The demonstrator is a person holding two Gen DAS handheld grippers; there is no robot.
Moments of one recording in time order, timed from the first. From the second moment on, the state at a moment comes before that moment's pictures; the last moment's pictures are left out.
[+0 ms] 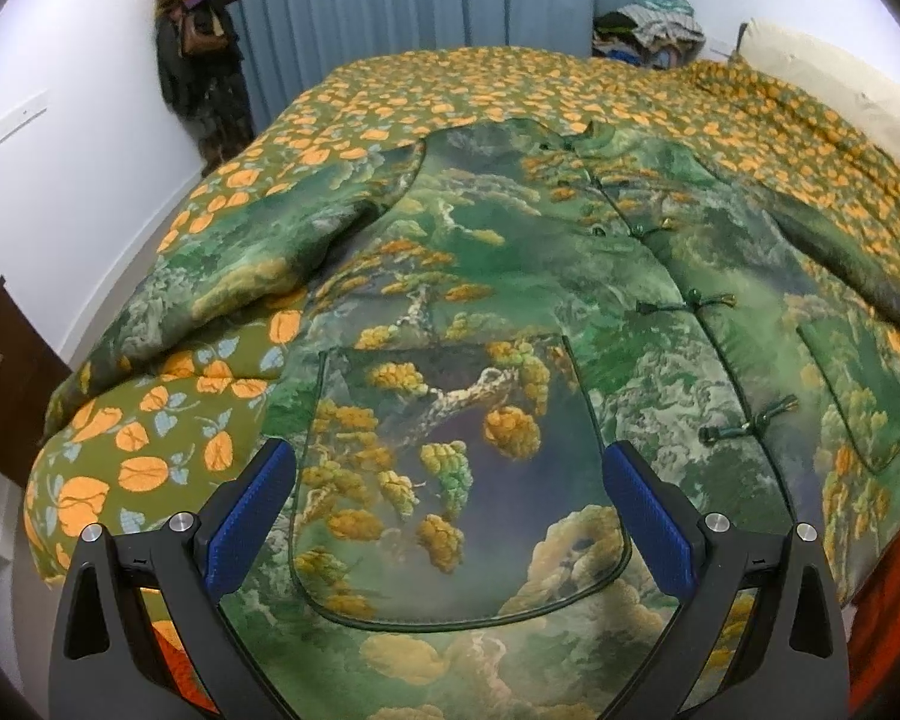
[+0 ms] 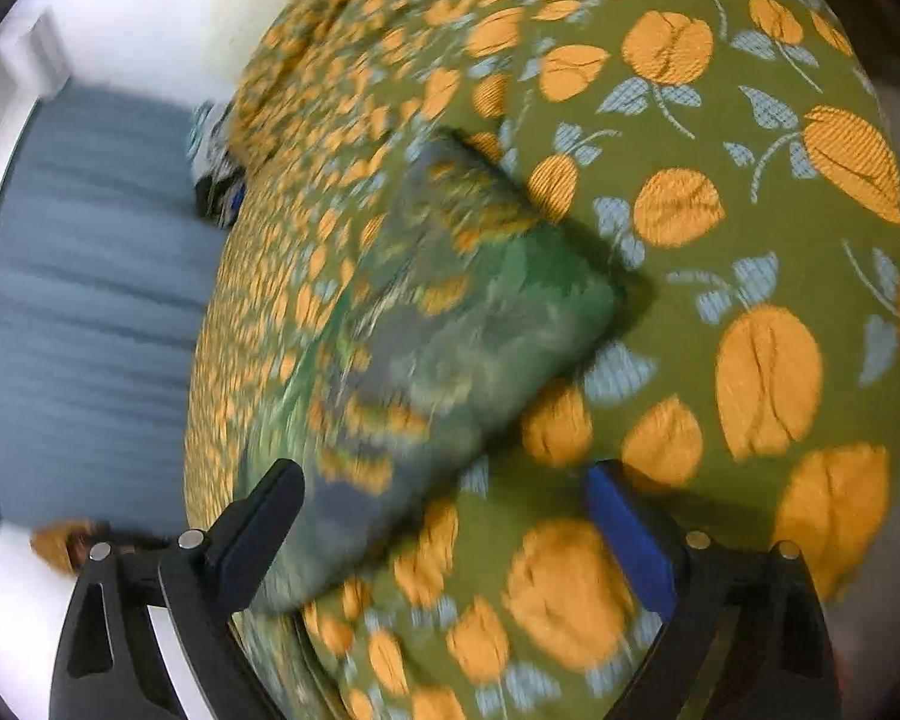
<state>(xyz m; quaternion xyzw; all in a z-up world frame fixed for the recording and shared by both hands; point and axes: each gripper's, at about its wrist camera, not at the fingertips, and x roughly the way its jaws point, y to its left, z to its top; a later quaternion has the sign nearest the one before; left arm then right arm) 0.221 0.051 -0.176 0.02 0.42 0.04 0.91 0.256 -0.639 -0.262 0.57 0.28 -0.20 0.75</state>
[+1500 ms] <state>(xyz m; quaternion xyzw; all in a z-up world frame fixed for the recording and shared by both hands) 0.366 -0.099 -0.083 -0.20 0.42 -0.34 0.82 0.266 -0.263 -0.137 -0.04 0.26 0.06 0.96</state>
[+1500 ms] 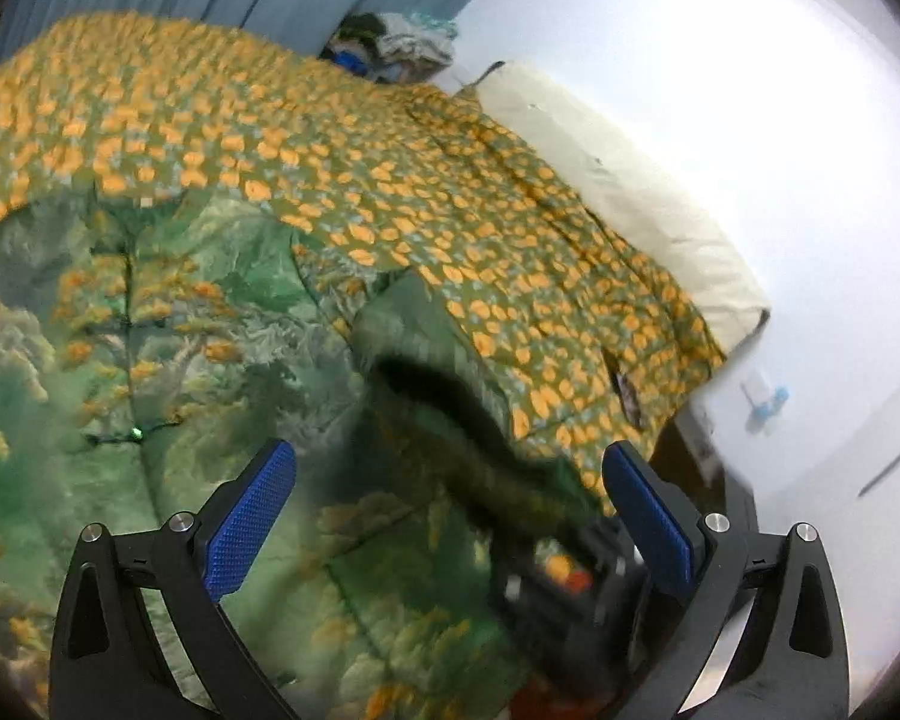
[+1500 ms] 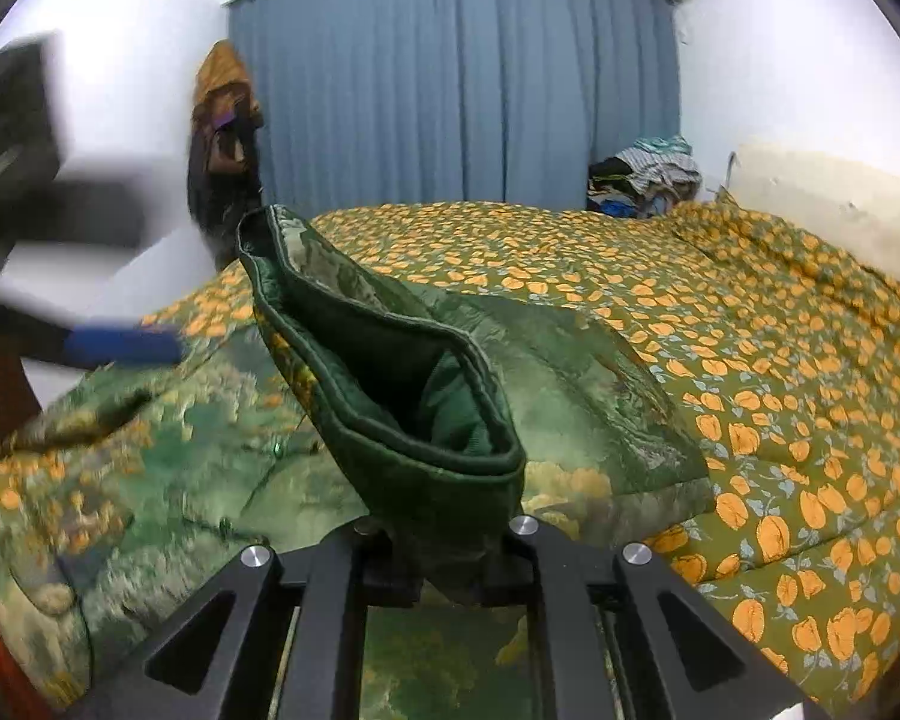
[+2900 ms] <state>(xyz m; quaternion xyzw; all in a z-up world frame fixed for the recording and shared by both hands) 0.501 0.010 -0.233 -0.12 0.52 -0.13 0.83 0.500 -0.346 -0.242 0.03 0.50 0.11 0.86</state>
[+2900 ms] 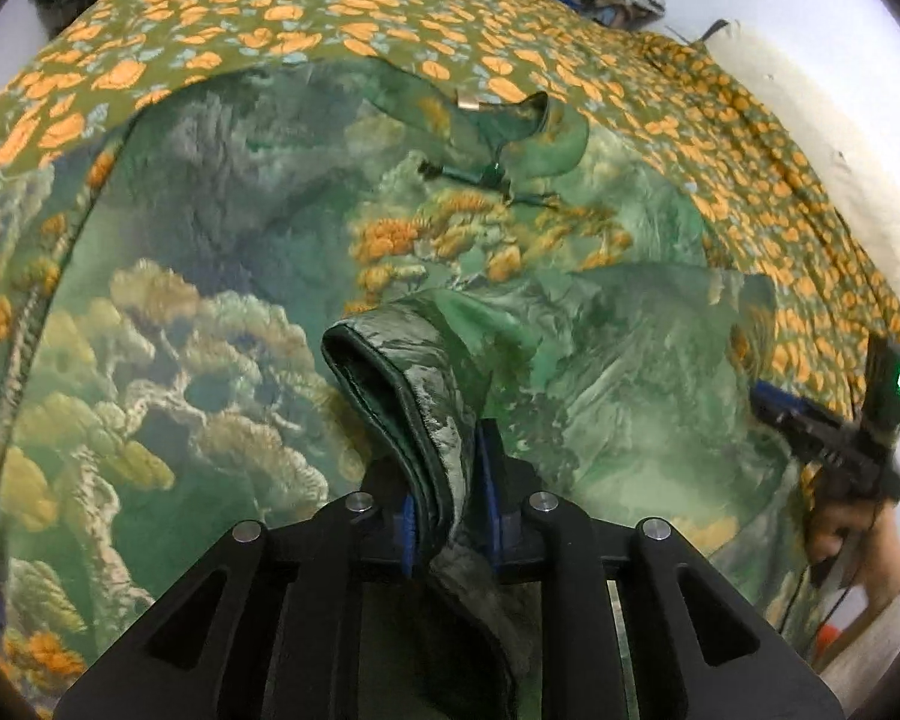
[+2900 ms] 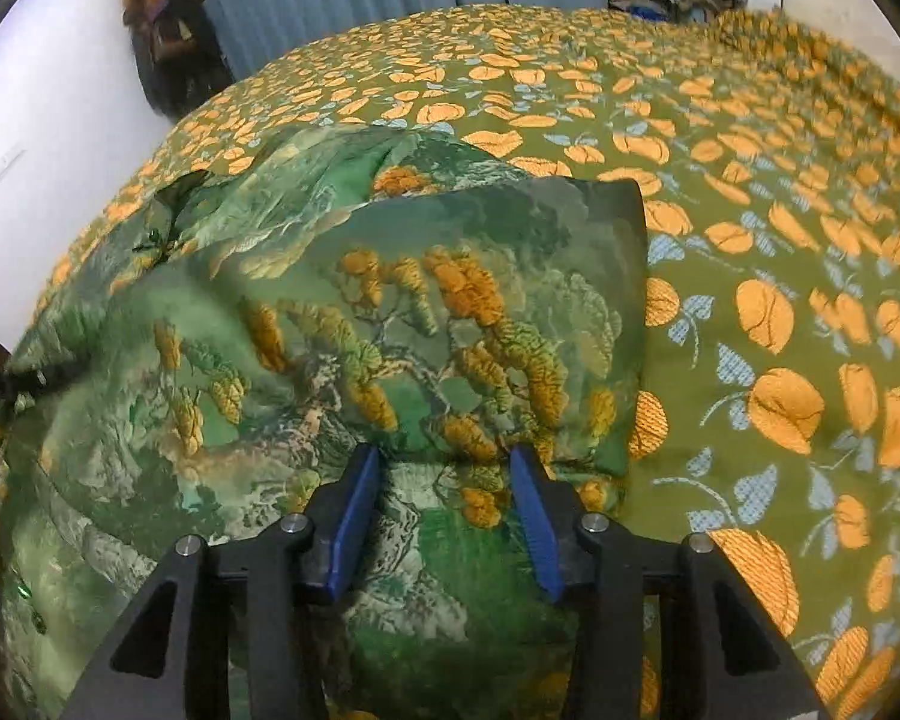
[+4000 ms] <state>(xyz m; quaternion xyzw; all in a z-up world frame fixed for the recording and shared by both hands) 0.488 0.013 -0.248 -0.11 0.49 -0.13 0.86 0.452 -0.309 -0.215 -0.04 0.50 0.10 0.86</state>
